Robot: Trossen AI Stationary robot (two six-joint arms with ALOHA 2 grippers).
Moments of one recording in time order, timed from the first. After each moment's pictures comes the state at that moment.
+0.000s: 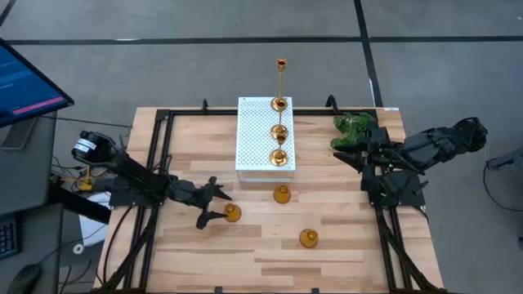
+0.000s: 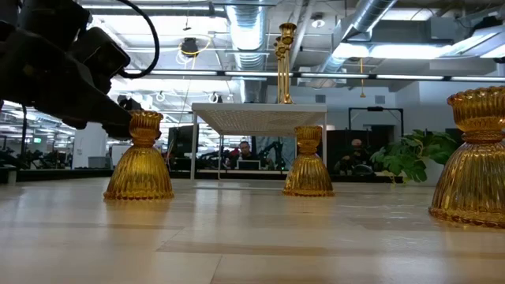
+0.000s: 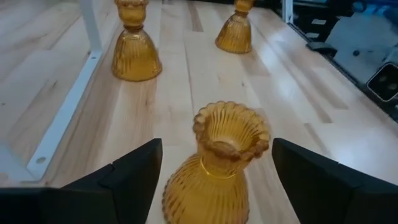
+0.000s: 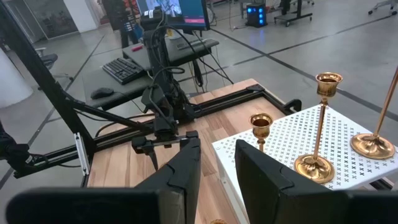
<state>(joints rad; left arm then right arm) -0.33 1.16 0.12 0.86 -0.13 -0.13 0.48 0.85 1.21 -0.65 0.67 0.39</state>
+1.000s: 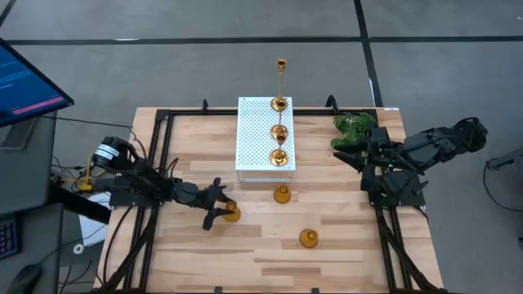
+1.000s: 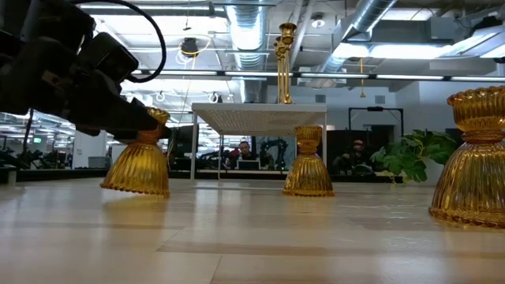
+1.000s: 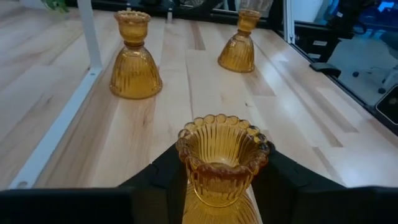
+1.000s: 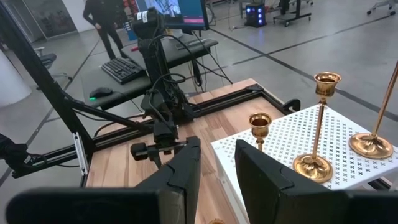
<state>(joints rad) -0.33 1.41 0.14 1.18 -0.16 -0.14 0.48 0.85 1.21 -0.65 0.68 0.39</state>
